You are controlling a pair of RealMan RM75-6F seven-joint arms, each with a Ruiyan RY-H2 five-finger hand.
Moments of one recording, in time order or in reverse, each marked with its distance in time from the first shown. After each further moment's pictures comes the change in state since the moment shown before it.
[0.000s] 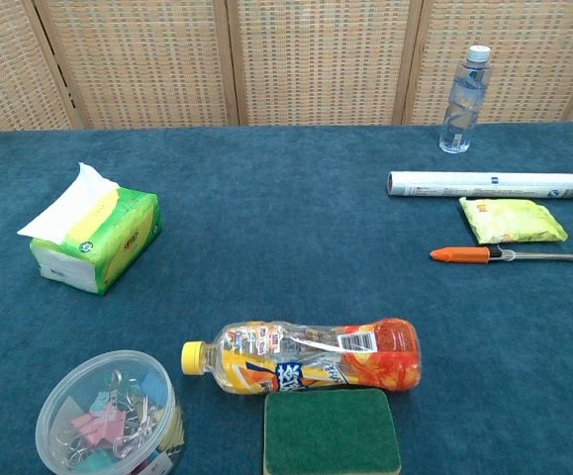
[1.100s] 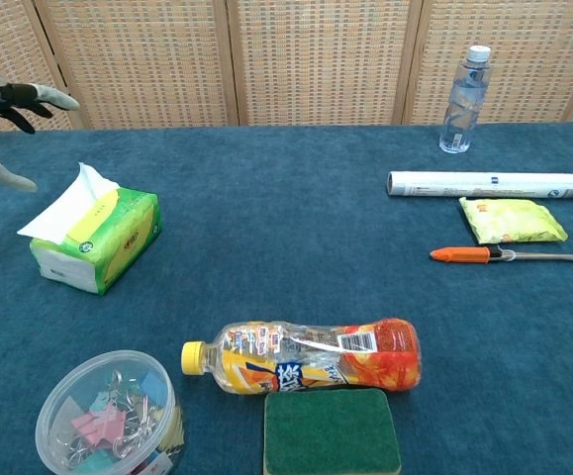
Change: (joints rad) left arm -0.555 -0.267 -0.167 0.474 -0.140 -0.673 -0.220; right arm 0.031 -0.004 0.017 0.015 0.063 -0.079 0.015
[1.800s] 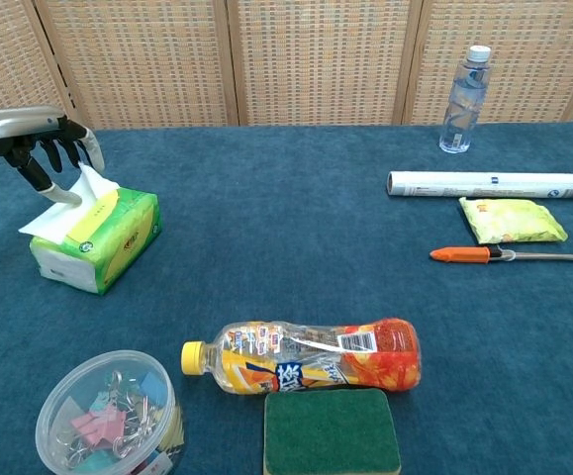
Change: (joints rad) left arm -0.084 -0.180 -0.011 0.163 -0.151 -0.078 0.201; right arm 0.005 0.002 0.001 0.009 0.011 -0.013 0.022
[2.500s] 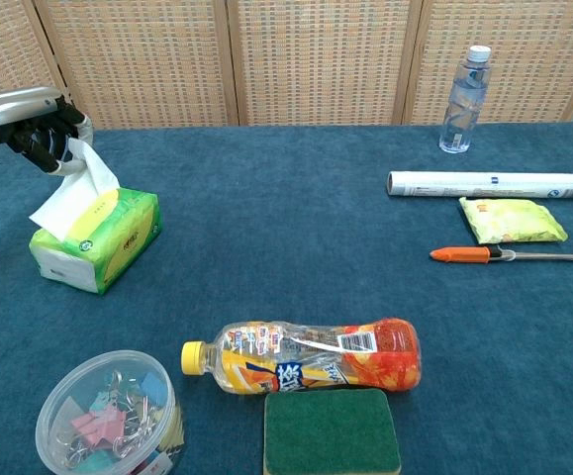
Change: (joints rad) left arm 0.014 -0.027 -0.022 0.008 -0.012 0.113 0.027; right arm 0.001 0.001 -0.002 0.003 -0.001 0.000 0.015
